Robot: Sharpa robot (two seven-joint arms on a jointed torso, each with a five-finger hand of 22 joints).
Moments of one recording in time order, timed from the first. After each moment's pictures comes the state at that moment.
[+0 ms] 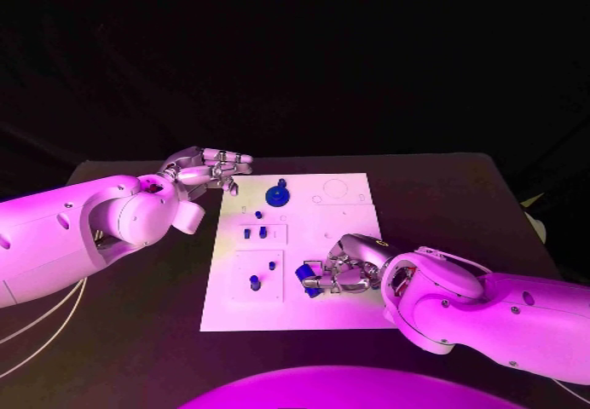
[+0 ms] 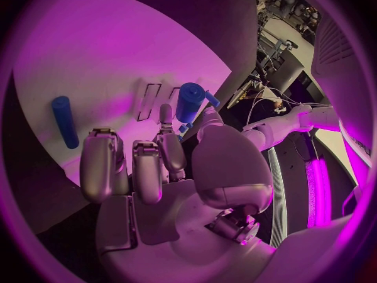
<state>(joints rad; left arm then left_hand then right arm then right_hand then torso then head) 1.19 -0.95 -0.02 1.53 -0.09 -0.19 0.16 1.44 -0.19 0.46 0.10 0.05 1.05 0.17 0.07 0.14 1.17 0.10 0.14 0.18 1.23 0.02 0.92 0.65 0.17 1.11 0.10 0.85 0.65 1.04 -0.87 -0.14 1.92 -1.41 -0.37 -0.57 1.05 -0.05 -0.17 0.29 0.26 1.08 0.06 0.34 0.46 1.39 -0.01 1.30 1.27 1.47 -0.07 1.52 1.31 0.06 1.47 0.04 1.30 1.31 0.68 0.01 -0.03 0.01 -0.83</state>
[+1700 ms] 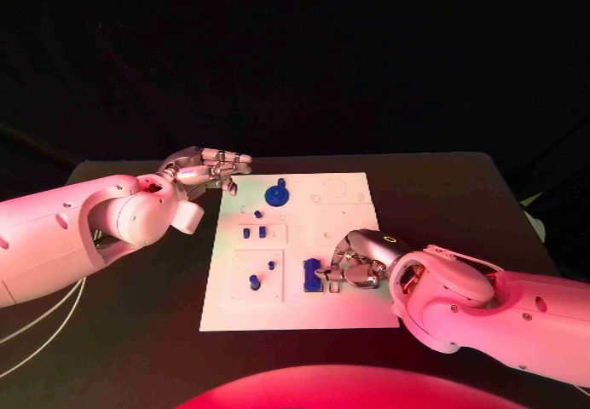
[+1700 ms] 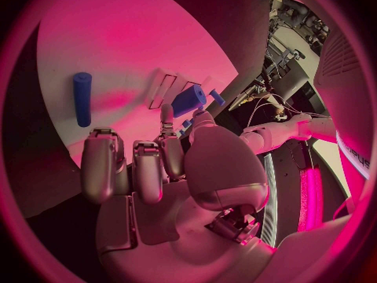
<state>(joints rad) 1.19 -0.95 -0.02 1.53 -0.09 -0.18 0.16 1.44 -0.18 0.46 0.10 0.05 1.05 0.17 0.07 0.14 1.17 0.10 0.14 0.18 1.22 0.02 0.92 0.64 0.17 1.11 0.10 0.84 0.65 1.04 -0.91 -0.14 1.93 -1.51 -0.38 -0.57 1.14 0.02 -0.19 0.29 0.49 1.08 0.05 0.36 0.49 1.42 -0.02 1.33 1.31 1.47 -0.08 1.52 1.31 0.06 1.47 0.04 1.31 1.31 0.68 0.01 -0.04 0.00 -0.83</state>
